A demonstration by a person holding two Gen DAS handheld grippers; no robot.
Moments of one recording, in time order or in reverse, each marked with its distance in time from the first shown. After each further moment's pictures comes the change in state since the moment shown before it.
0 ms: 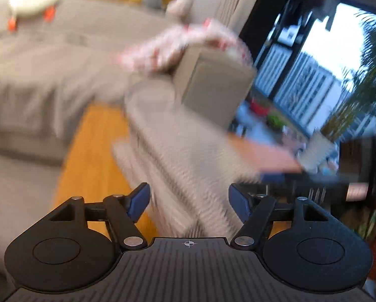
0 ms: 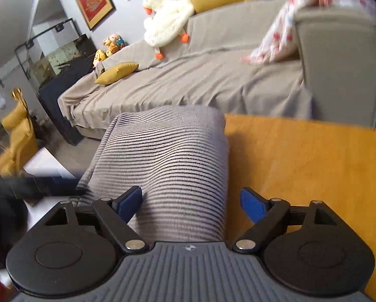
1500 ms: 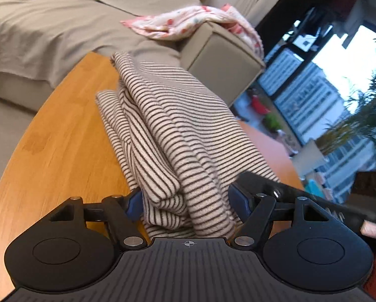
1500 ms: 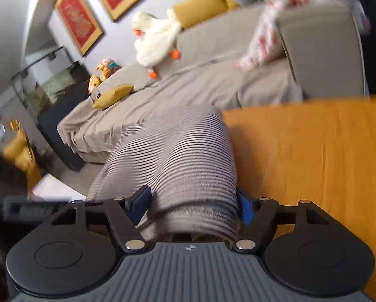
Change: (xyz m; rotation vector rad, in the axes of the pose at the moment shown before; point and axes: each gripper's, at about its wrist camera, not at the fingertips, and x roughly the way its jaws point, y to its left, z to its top) left arm 0.041 0.009 -0.039 -0.208 0.138 -0.043; right arm -0.020 0.011 -0.034 0.102 -0.074 -0.012
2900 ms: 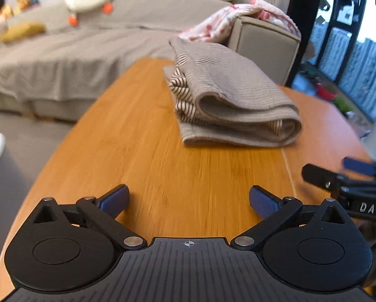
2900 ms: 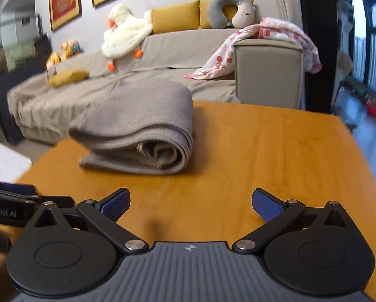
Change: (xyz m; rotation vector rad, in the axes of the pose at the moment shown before) left arm -0.053 -0.093 -0.131 0.181 -0.082 0.513; right arm -0.081 0.037 -0.085 -0.171 -0.020 -0.371
